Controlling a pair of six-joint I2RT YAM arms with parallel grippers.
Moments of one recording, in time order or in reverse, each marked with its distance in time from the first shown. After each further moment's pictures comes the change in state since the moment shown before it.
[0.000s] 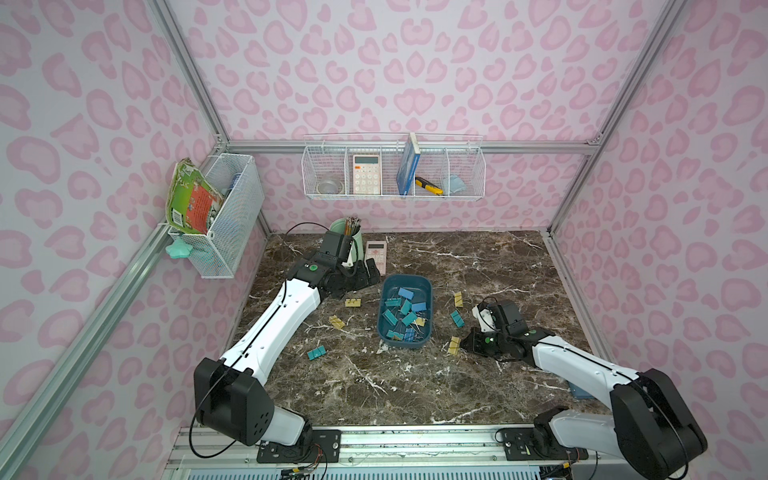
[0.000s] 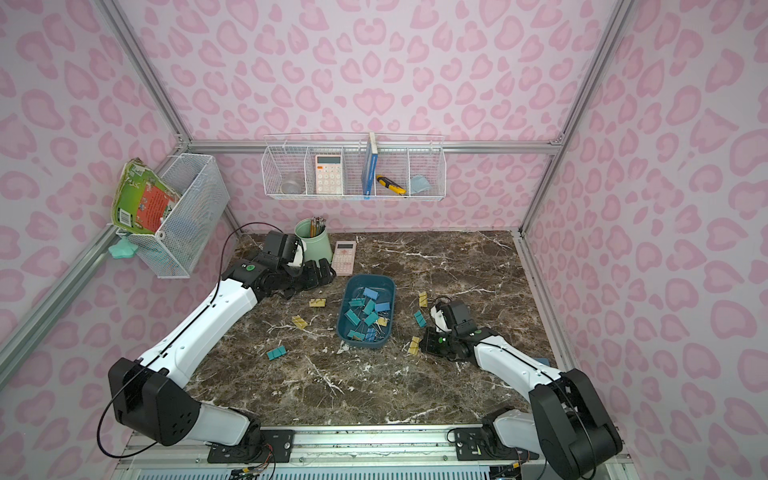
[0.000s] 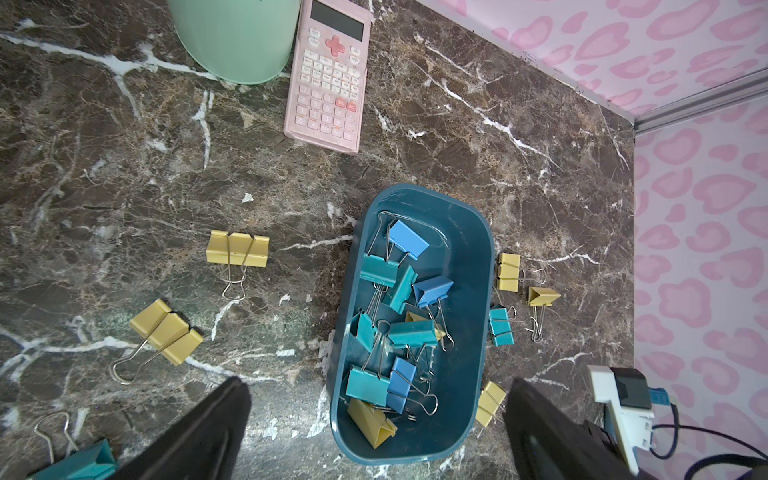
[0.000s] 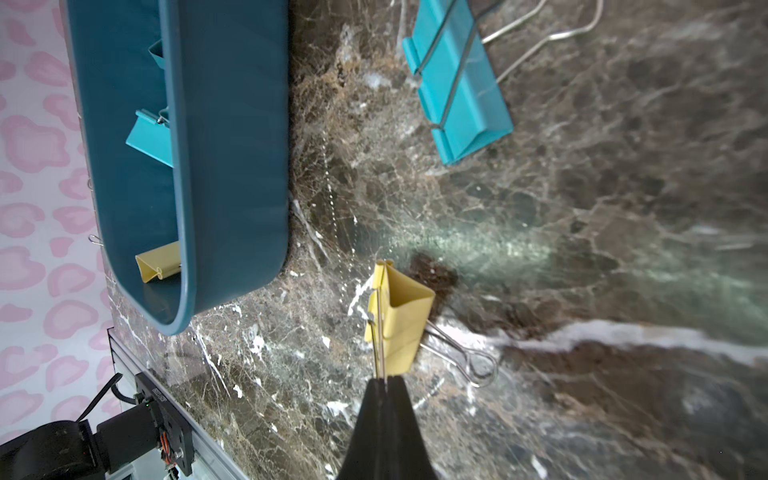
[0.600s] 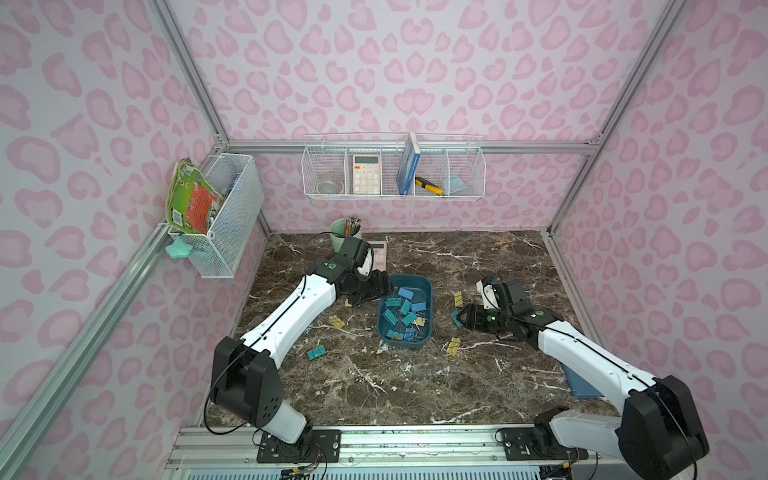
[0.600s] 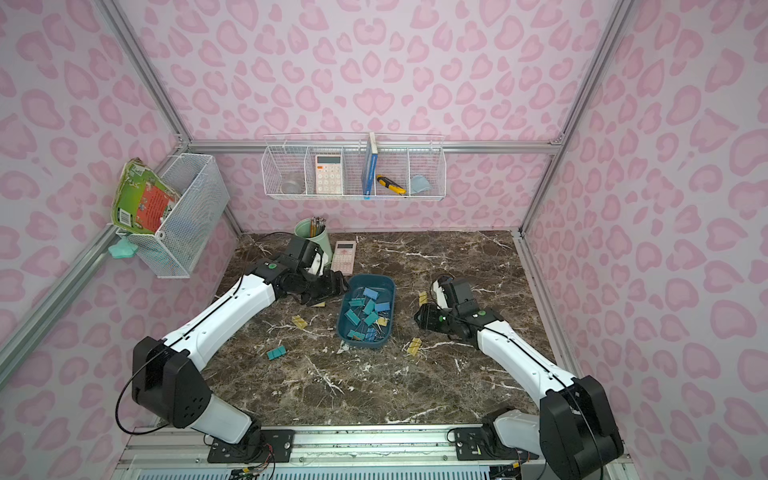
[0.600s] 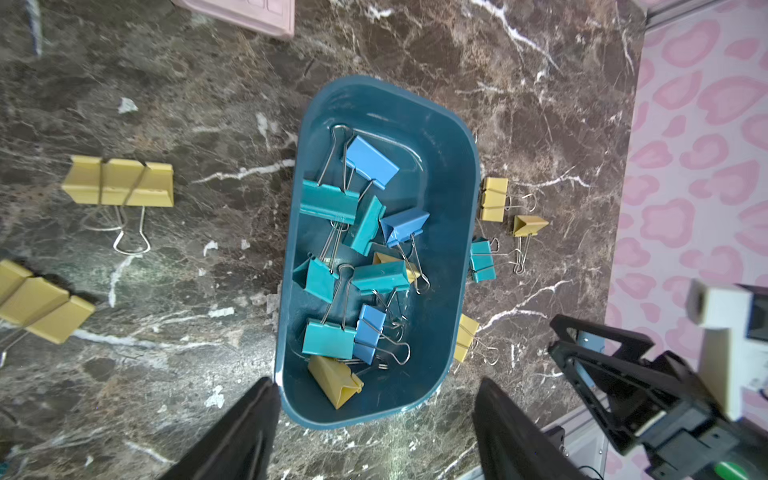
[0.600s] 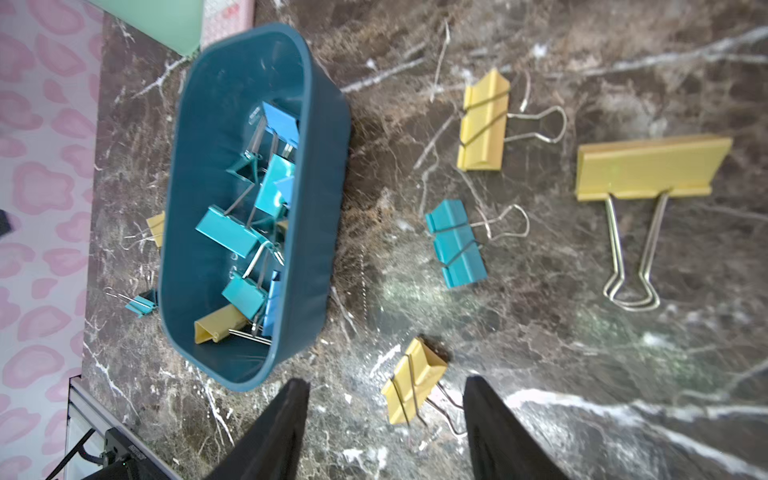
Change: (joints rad) left arm -0.084 0.106 0.005 -0.036 0.132 -0.024; right arm -0.002 -0.016 0.252 -0.151 0.127 -0.097
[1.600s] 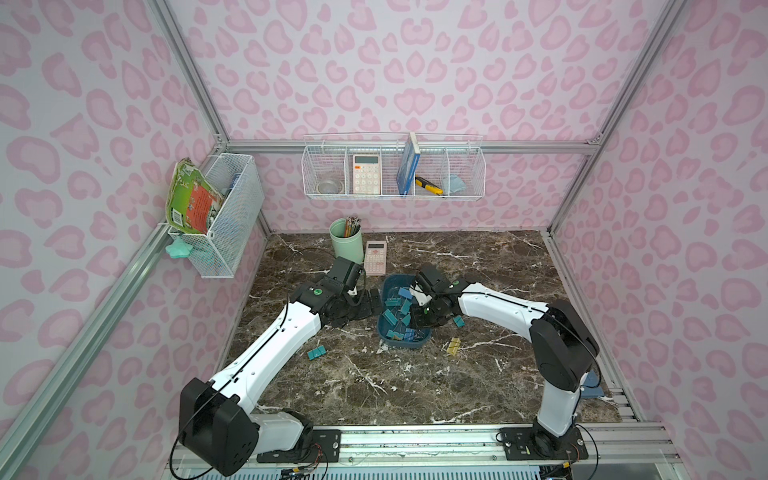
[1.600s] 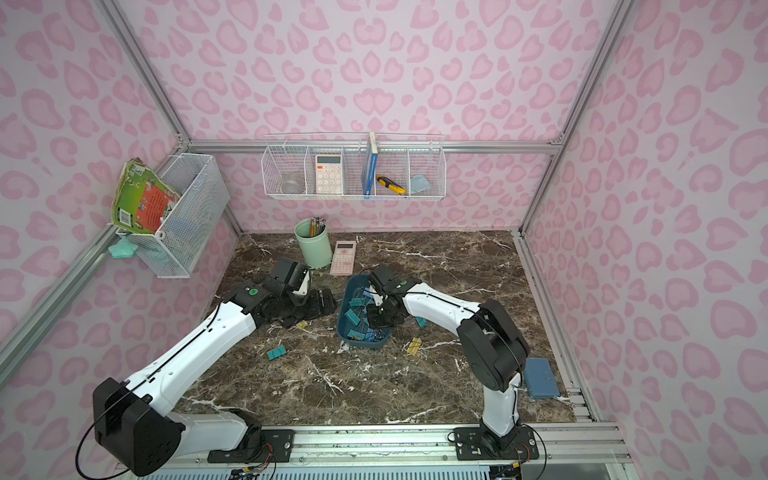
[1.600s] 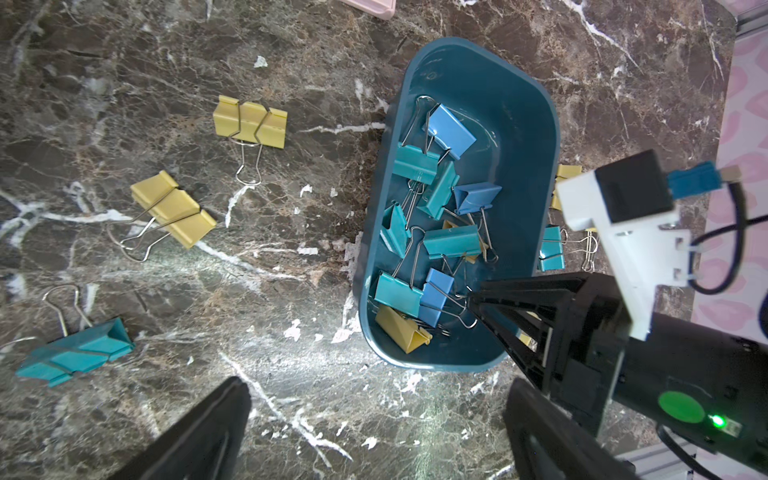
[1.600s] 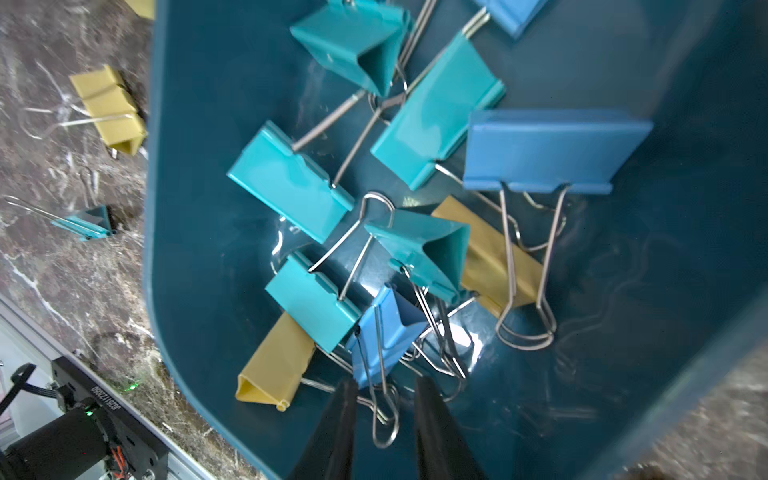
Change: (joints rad) left arm -0.031 -0.259 -0.205 -0.053 -0.207 -0.052; right arm 0.319 0.616 0.531 -0.236 0.017 -0.011
